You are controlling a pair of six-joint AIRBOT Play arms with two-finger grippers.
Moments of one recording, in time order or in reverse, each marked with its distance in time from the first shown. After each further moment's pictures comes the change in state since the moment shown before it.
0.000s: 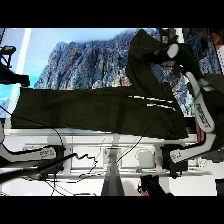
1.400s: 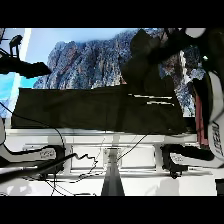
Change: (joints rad) left arm -0.061 0.001 0.000 -0.628 -0.043 -0.002; right arm 0.118 0.324 0.172 -0.061 0.777 -0.191
